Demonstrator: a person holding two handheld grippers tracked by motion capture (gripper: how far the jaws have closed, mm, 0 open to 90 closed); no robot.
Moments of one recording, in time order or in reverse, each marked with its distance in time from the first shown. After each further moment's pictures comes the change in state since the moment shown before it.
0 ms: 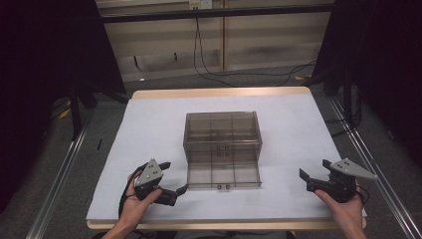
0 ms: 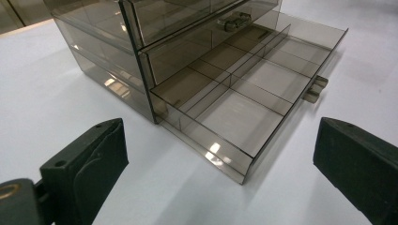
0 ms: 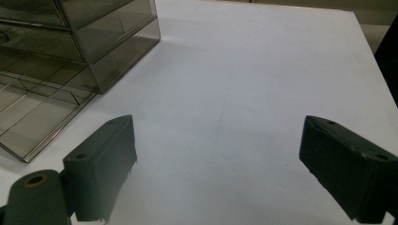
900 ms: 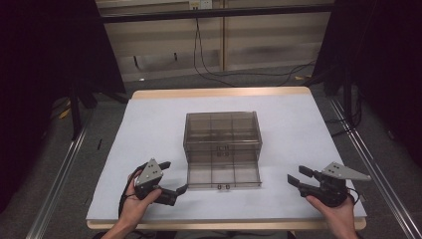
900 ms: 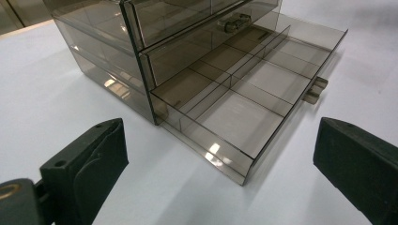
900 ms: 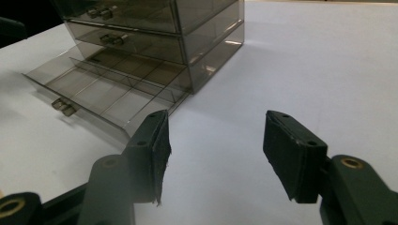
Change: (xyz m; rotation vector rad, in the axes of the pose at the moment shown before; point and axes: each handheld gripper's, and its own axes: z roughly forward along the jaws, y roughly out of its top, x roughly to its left) left arm 0.000 0.000 0.000 -0.006 -0.002 -0.010; right arm 0.028 0.006 -0.006 -0.005 0.270 -0.011
